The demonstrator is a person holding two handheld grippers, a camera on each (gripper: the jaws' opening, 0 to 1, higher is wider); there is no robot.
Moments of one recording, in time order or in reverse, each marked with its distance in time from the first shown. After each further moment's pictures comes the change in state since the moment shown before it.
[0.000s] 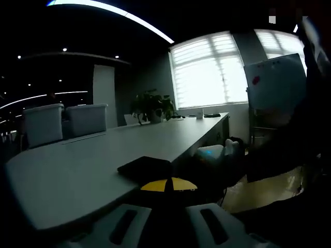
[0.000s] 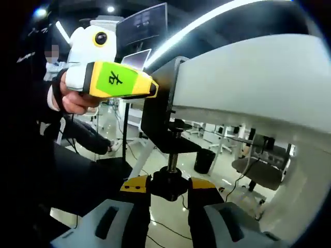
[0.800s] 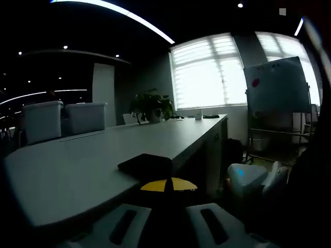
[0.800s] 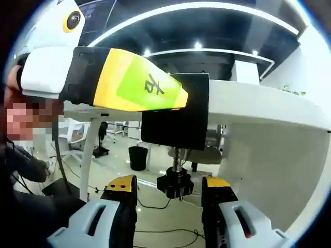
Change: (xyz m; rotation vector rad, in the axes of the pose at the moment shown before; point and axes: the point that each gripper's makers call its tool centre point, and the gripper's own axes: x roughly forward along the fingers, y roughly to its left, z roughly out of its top) left arm -0.004 0.002 -0.003 -0.029 -0.008 -0.017; right arm -0.018 -0.013 -0.005 0.237 0.079 -0.772
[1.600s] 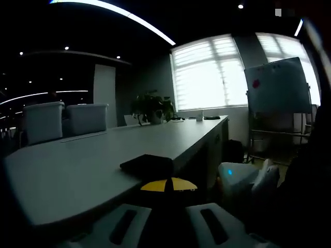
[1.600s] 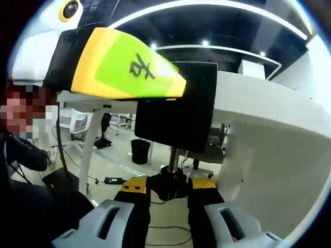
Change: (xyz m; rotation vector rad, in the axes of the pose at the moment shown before) left arm -0.001 0.002 0.001 0.003 -0.010 0.012; right arm 0.011 0.002 -0.005 -0.097 0.036 0.124
